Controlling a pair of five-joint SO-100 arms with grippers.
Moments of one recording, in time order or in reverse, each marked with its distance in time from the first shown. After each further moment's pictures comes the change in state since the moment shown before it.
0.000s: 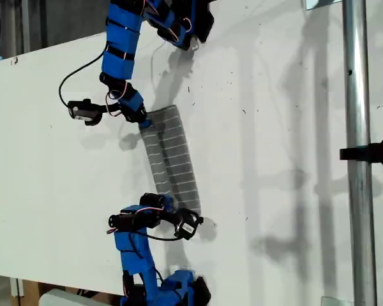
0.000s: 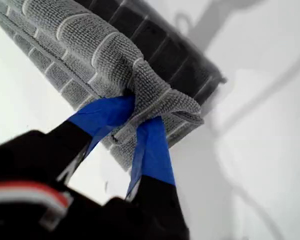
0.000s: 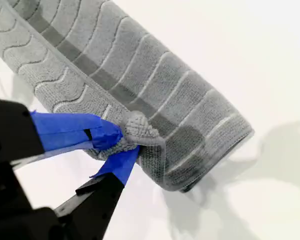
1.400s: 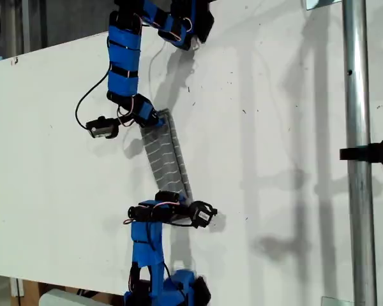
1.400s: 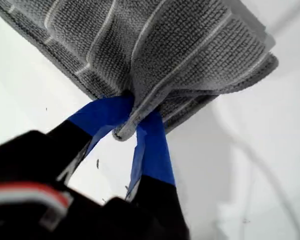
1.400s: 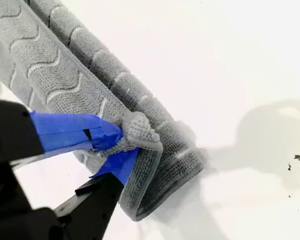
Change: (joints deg) arm 0 7.0 -4.7 9.2 -8.2 -9.6; arm 1 -2.8 -13.2 -6.8 13.4 -1.9
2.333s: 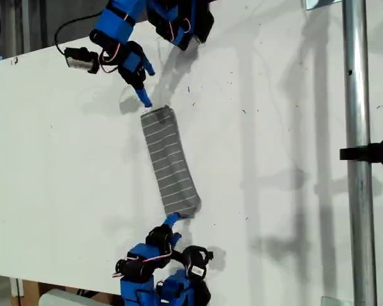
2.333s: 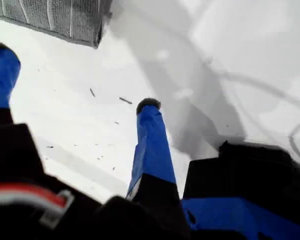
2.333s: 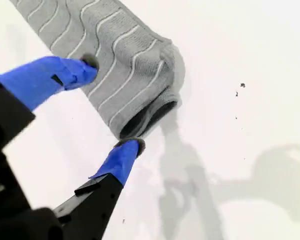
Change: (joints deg) arm 0 0.4 46.4 32.6 3.5 -4.2; arm 1 8.1 47.6 20.3 23.2 21.0
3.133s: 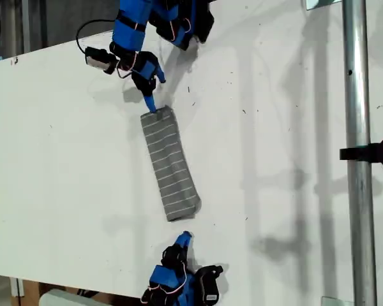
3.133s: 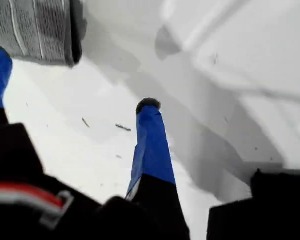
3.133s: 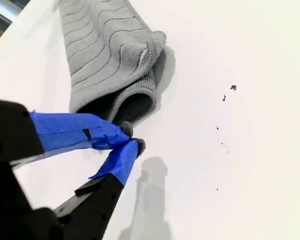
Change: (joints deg) arm 0 -0.9 79.8 68.4 -17.5 -3.0; arm 1 0.3 -8.3 17.7 -25.0 10.9
